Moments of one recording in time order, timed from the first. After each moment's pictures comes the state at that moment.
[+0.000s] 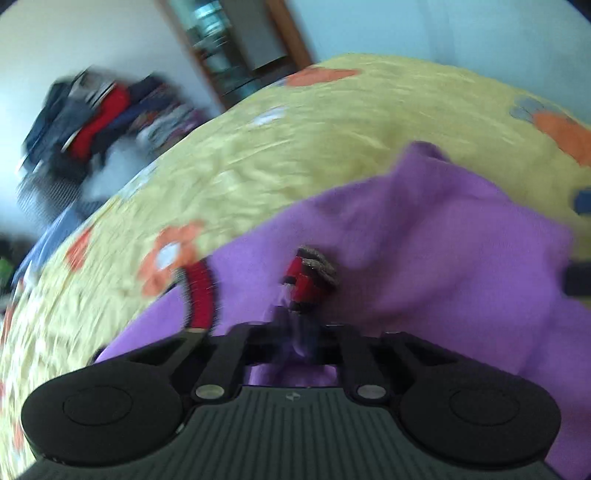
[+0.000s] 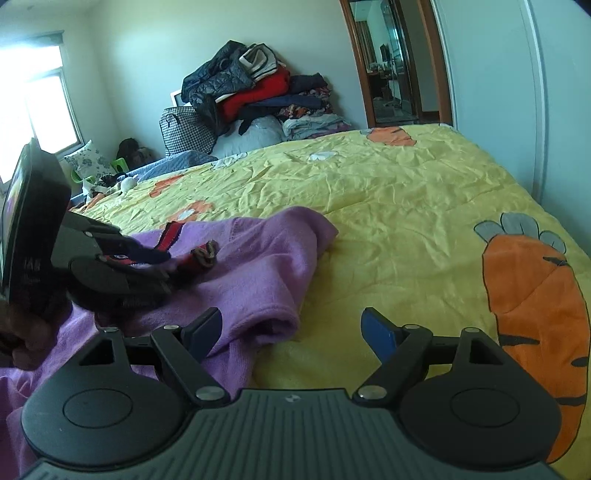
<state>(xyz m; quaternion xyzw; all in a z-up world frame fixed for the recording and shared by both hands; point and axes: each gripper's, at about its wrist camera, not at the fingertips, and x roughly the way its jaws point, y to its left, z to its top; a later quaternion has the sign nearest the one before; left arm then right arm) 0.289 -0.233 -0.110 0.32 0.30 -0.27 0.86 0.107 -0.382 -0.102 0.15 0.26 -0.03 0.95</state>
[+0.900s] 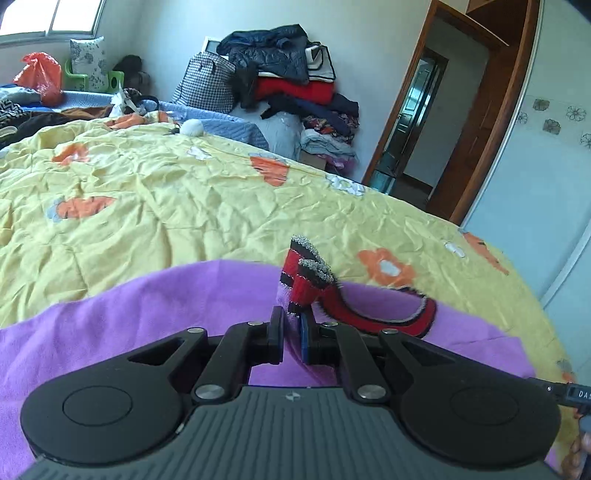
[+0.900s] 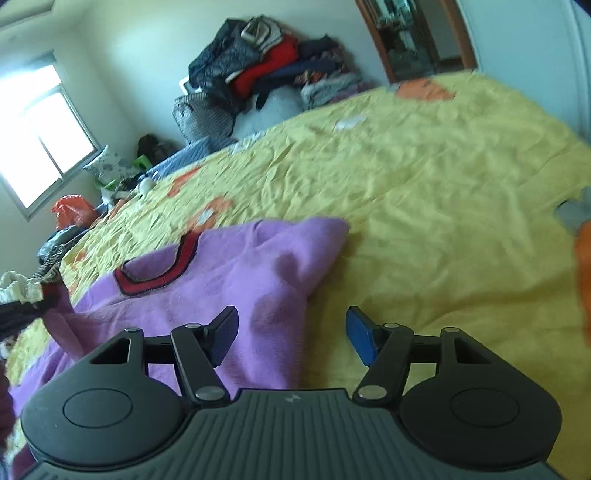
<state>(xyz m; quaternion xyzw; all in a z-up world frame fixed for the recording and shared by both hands) 0.276 0.040 -0.059 -0.09 0.29 -0.13 0.94 0.192 -0.388 -0.116 0.23 0.33 0.04 0.92</state>
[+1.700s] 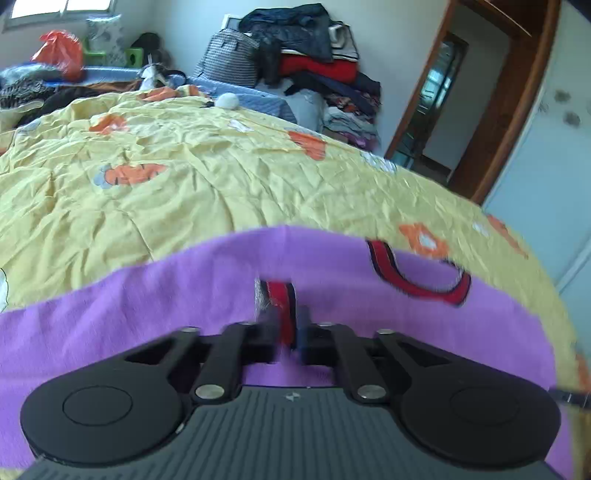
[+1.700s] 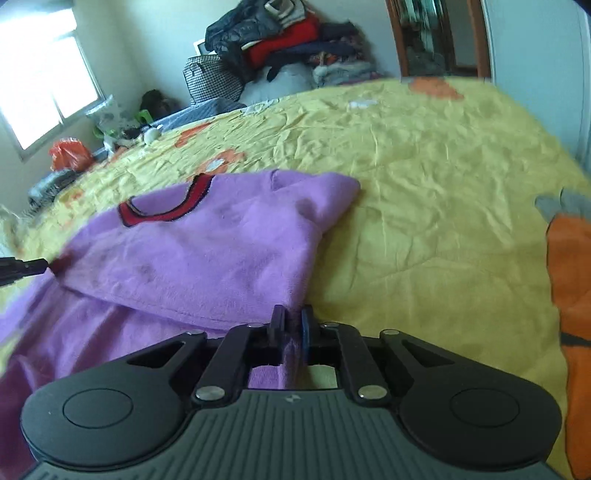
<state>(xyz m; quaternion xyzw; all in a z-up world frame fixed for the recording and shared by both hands) 0.276 0.088 -0.063 -0.10 0.35 -0.12 0.92 0.146 -0.379 -0.108 0.18 0.36 0.04 0.91</state>
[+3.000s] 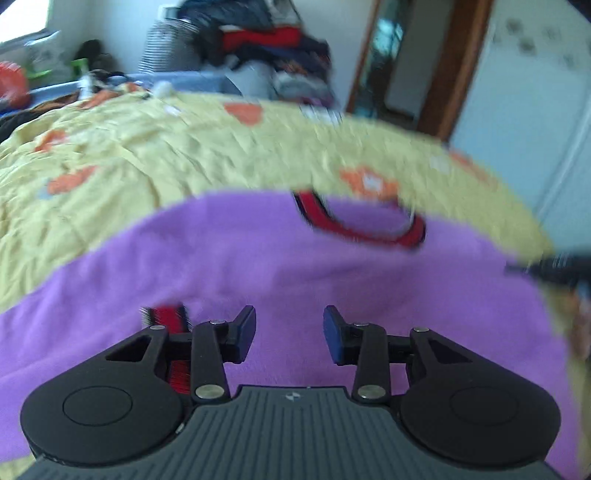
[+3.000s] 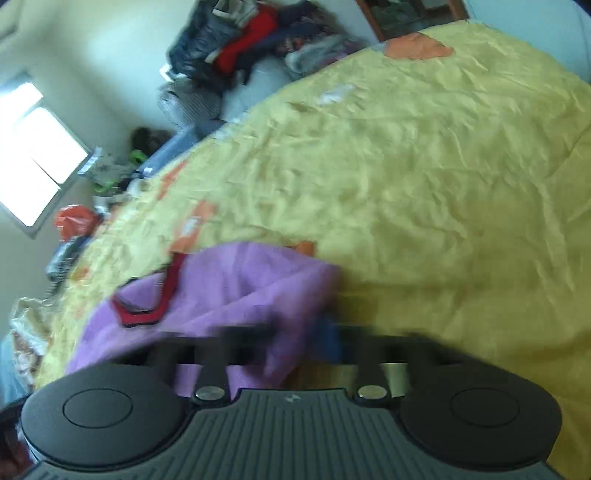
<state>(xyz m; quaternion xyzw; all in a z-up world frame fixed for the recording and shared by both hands) 0.258 0.014 -0.075 0.02 0.38 -0.18 0.91 0.244 -0.428 -0.116 0.28 0.36 0.04 0.89</state>
